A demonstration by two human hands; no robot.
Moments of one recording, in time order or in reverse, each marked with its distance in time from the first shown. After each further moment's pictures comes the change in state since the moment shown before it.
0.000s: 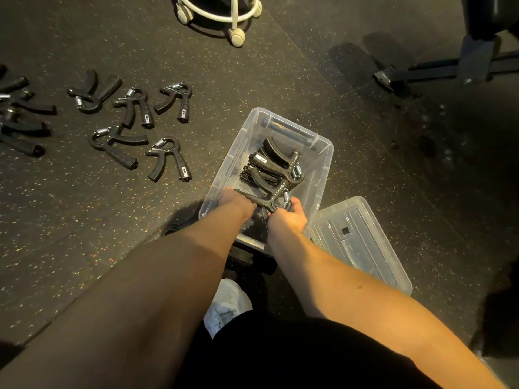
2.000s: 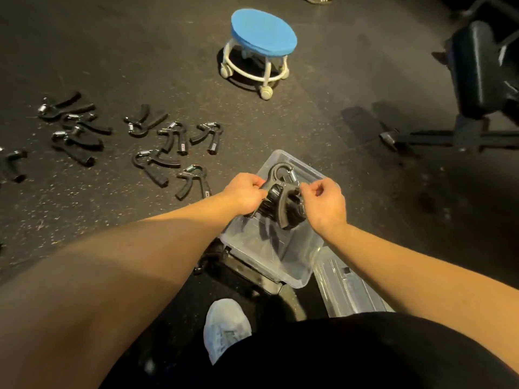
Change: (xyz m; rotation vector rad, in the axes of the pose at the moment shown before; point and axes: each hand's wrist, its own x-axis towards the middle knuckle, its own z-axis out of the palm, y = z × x) left_hand -0.037 0.030 -0.093 0.061 -0.018 0.548; right_hand -0.056 -0.134 -0.023 -0.869 -0.396 -0.923
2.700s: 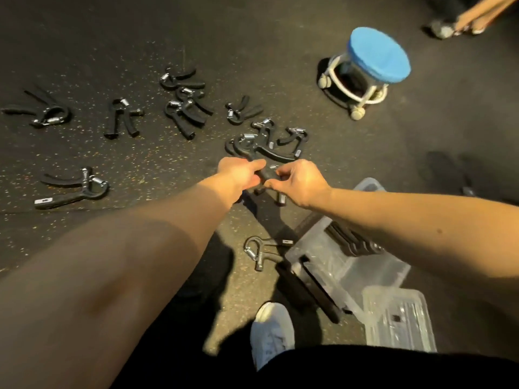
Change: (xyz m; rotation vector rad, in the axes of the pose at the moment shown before) left_hand -0.040 -0.136 -0.154 -0.925 0.446 -0.323; right_hand -0.031 -0.161 0.179 -0.503 -0.592 -0.687
